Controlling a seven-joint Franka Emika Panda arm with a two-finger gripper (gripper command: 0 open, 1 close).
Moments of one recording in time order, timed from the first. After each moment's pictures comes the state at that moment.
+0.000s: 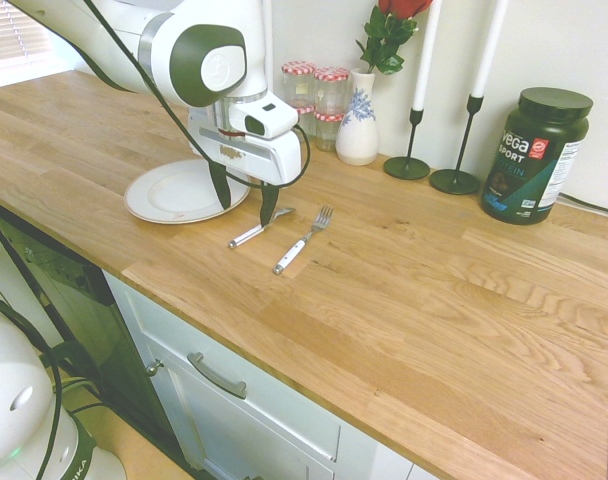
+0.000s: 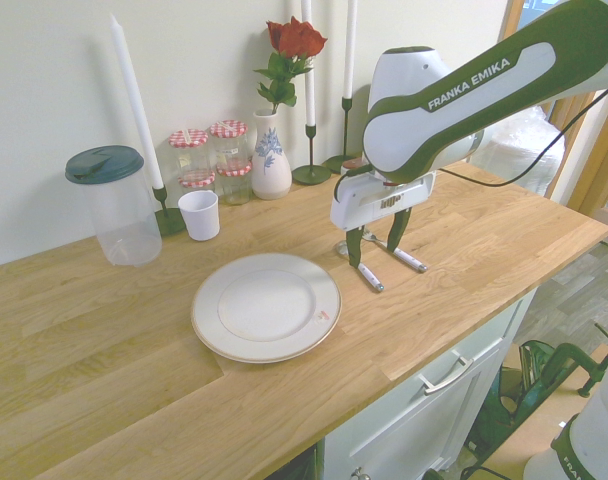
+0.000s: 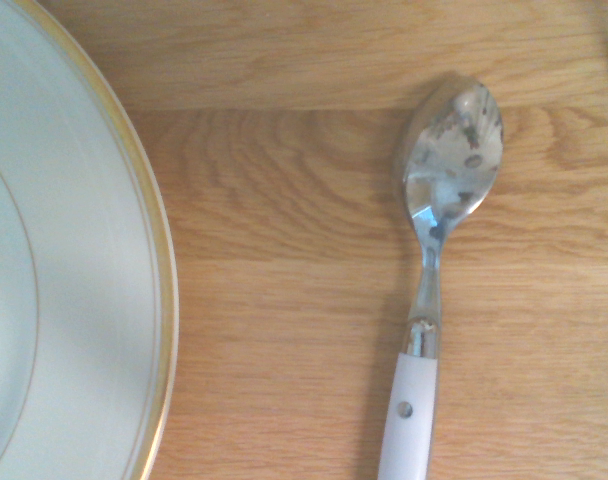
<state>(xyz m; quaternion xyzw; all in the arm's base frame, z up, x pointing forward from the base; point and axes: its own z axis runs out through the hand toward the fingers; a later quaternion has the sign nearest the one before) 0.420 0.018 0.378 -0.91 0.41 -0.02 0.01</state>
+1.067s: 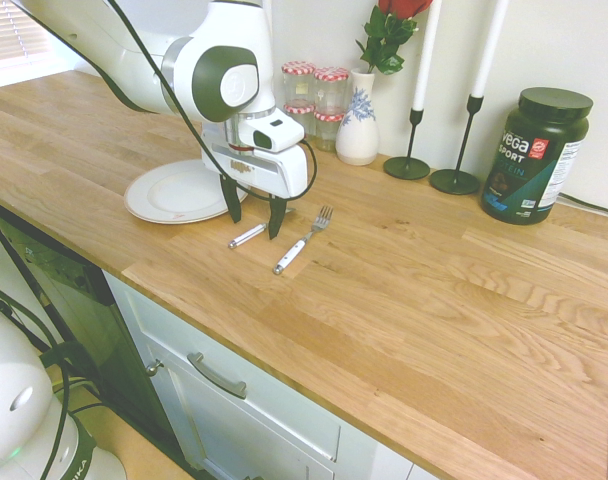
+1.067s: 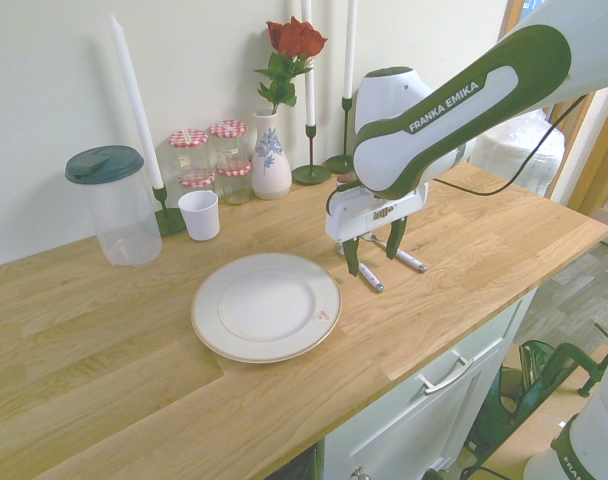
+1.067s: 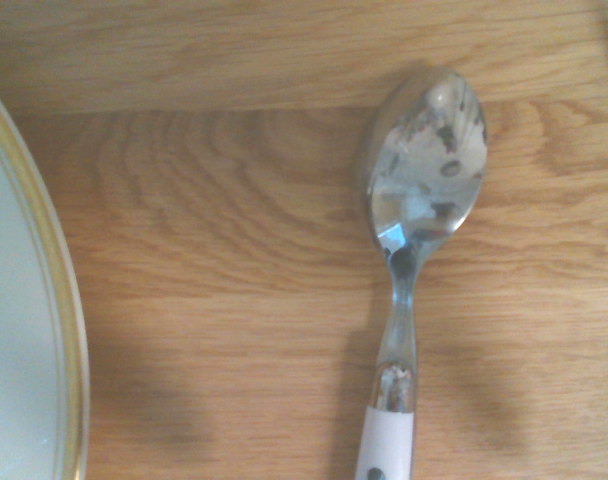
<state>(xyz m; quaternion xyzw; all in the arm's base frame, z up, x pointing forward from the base) 0.438 0.016 0.346 -0.90 0.43 -0.01 -0.02</state>
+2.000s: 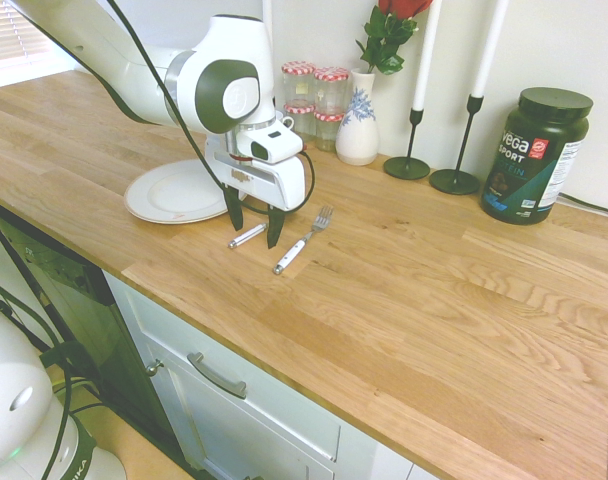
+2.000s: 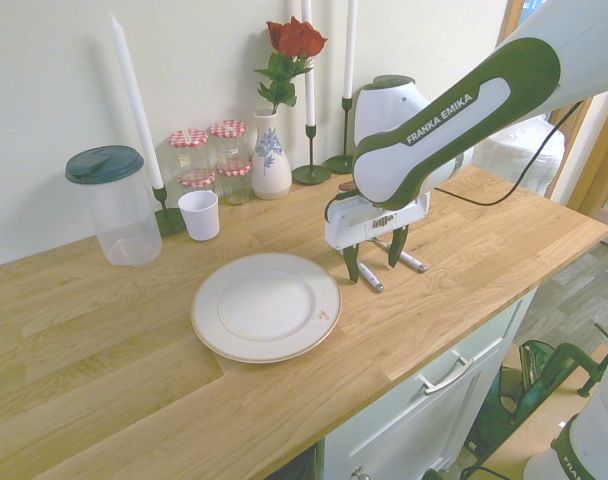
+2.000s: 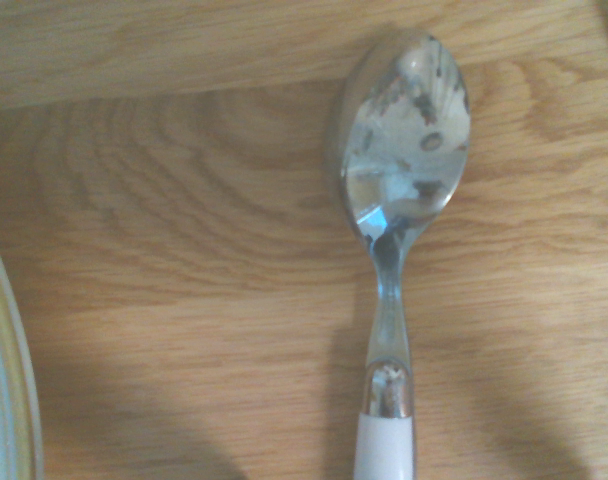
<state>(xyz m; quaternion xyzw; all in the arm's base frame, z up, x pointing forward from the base) 0.436 0.016 0.330 -0.89 0.46 -0.01 -0.02</state>
